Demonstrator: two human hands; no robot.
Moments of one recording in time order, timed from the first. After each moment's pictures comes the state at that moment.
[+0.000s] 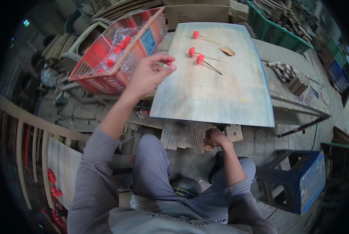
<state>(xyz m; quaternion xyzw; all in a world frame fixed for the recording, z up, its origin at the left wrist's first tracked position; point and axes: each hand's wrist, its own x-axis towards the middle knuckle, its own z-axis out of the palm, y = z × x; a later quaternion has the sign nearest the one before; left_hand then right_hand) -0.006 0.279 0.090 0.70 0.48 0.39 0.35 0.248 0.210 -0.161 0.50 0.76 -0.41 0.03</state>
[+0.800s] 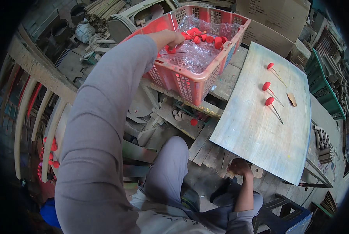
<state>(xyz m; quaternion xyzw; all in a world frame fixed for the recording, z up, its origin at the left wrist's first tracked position) -0.281 0.527 0.066 0.76 0.54 -0.35 0.05 0.223 0.228 -0.197 0.54 0.72 -0.43 0.08</state>
